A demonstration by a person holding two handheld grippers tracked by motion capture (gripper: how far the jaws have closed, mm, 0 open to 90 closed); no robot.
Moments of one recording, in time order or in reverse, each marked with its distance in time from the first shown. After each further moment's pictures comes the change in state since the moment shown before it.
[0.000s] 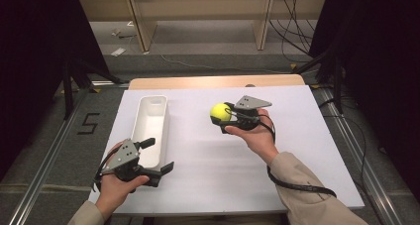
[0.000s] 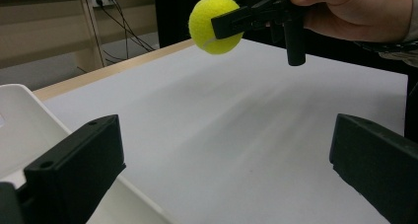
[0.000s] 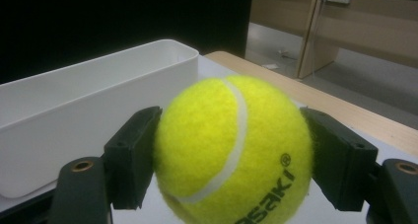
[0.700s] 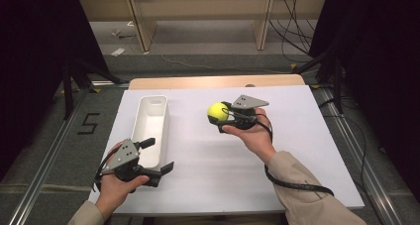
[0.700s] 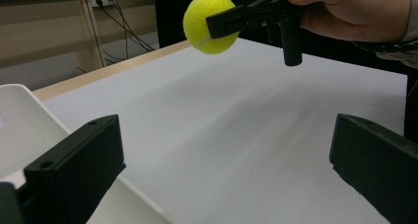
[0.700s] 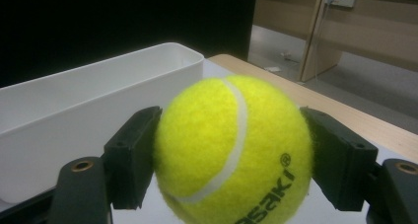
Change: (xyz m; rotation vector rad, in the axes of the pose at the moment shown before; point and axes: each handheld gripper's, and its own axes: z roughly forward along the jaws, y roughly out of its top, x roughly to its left) left arm 0.000 0.000 0.000 0.000 0.000 0.001; right arm 0.003 0.004 0.006 -0.007 0.010 -0.010
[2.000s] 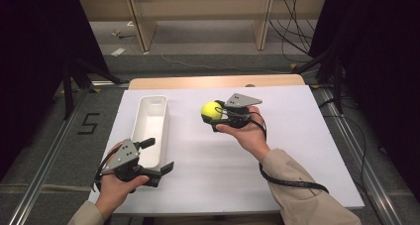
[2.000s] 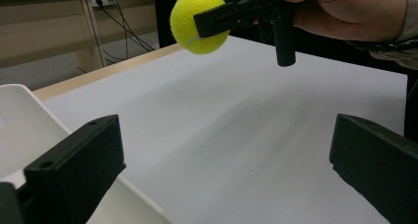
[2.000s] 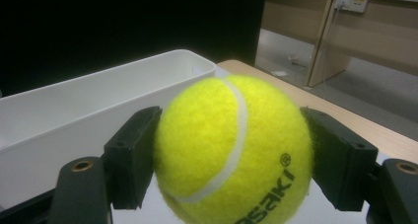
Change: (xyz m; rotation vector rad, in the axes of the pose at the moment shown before) left arm 0.000 0.000 0.000 0.001 0.001 0.002; right arm 0.008 0.008 0.013 -0.010 0.025 -0.014
